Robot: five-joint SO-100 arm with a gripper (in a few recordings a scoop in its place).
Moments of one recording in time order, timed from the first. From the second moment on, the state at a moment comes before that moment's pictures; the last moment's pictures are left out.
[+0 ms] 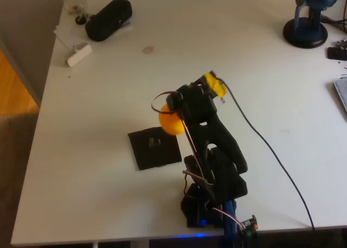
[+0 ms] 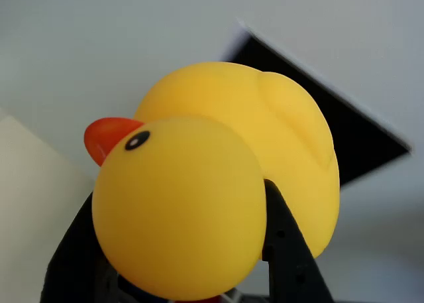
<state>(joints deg) -16.4 141.5 135.4 65.7 -26.7</state>
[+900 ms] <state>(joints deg) -30.8 127.0 135.2 67.5 -23.5</state>
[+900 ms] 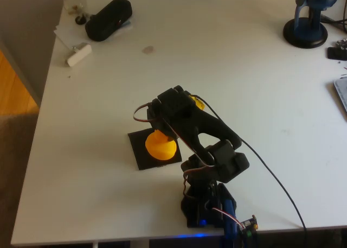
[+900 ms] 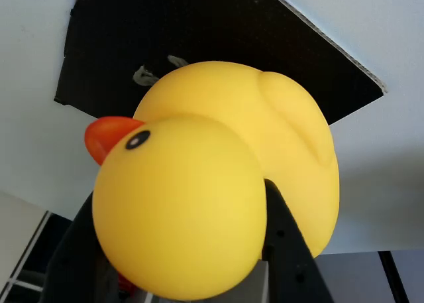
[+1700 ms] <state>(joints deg) -30.9 126.7 138.5 60.6 -23.5</state>
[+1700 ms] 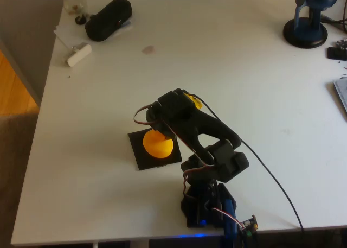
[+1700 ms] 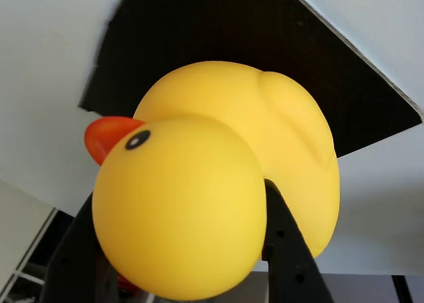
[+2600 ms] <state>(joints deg) -31.6 127.2 133.3 60.9 -27.5</state>
